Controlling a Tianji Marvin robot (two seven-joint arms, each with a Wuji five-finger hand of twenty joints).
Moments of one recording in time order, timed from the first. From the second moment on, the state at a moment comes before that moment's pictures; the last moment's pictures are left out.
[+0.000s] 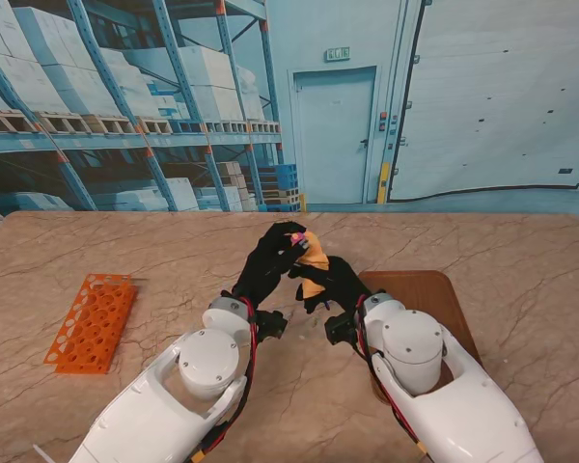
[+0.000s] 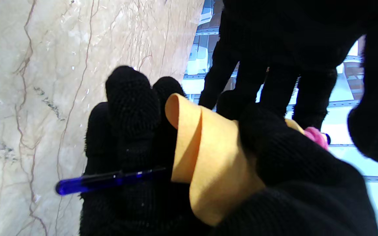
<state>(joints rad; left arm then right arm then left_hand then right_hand) 1.39 -1.30 -0.92 -1.57 -0.06 0.02 0.32 -1.46 -1.22 1.12 -1.63 0.24 0.26 0.01 0.57 -0.25 0.49 0.04 0.21 0.04 0.74 0.52 0.49 0.09 0.48 0.51 0.18 0.11 0.42 0.51 -0.09 0.20 0.31 0.65 0.73 -0.36 0.68 -0.19 0.74 -0.09 1.00 0.32 1.14 0.21 0.84 0.37 1.14 0.20 0.97 0.63 0.50 0.30 1.13 0.61</state>
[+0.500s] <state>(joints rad) 1.43 -1.28 -0.96 -1.57 0.02 0.00 0.30 -1.52 -1.19 1.20 -1.67 0.09 0.13 0.03 0.56 -0.26 0.35 0.04 0.19 0.05 0.66 0.49 0.38 0.12 0.41 0.47 0.17 0.14 0.39 0.51 -0.09 0.21 0.24 0.70 0.73 -0.36 0.69 -0.19 0.75 -0.07 1.00 0.32 1.14 0.22 0.84 0.37 1.14 0.21 0.97 0.63 0.50 0.29 1.14 0.60</state>
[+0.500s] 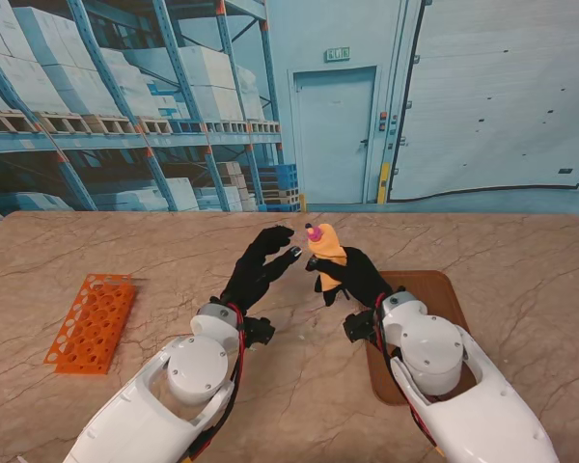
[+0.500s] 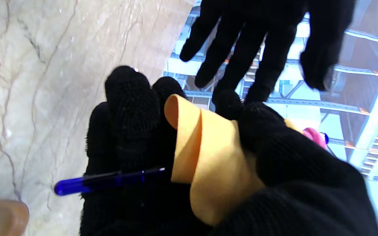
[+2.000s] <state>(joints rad) 1.53 -1.20 -1.09 -1.62 0.19 -0.10 0.19 -1.61 -1.05 1.30 -1.42 -1.04 0.05 -0.15 0.59 -0.19 0.21 0.03 0.20 0.05 0.58 0.47 0.34 0.15 0.32 0.41 0.17 0.14 0.32 0.46 -0.04 0.22 0.21 0.72 0.72 -0.41 0.74 -0.19 0.79 -0.06 0.98 0.33 1.16 0.23 0.81 0.36 1.13 0.23 0.97 0.62 0.43 0.28 1.16 0.56</state>
